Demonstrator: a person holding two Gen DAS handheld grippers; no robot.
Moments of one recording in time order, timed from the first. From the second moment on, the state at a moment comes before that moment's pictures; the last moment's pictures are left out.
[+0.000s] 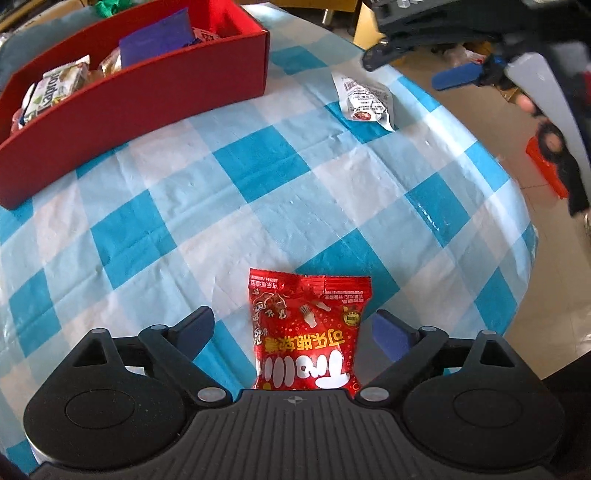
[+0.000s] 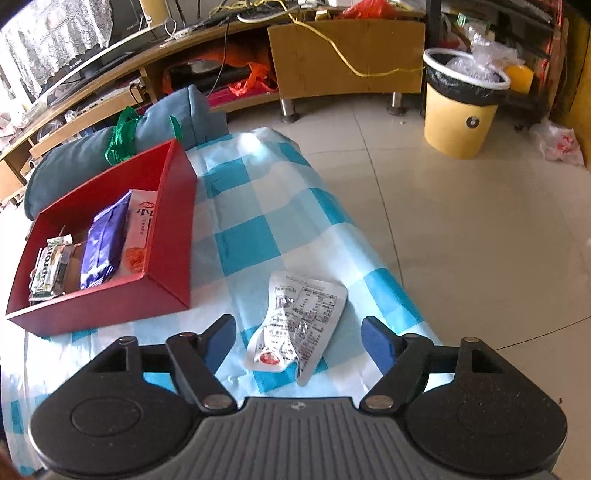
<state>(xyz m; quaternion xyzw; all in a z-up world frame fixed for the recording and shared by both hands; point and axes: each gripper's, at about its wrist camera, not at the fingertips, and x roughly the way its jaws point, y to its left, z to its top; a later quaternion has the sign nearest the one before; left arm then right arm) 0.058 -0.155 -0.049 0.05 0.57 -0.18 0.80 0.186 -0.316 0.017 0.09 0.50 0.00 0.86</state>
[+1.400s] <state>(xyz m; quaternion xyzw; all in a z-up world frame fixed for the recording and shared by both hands) 0.057 -0.129 -0.056 0.07 0.57 -0.16 0.80 0.129 -0.249 0.013 0.04 0.52 0.08 0.85</state>
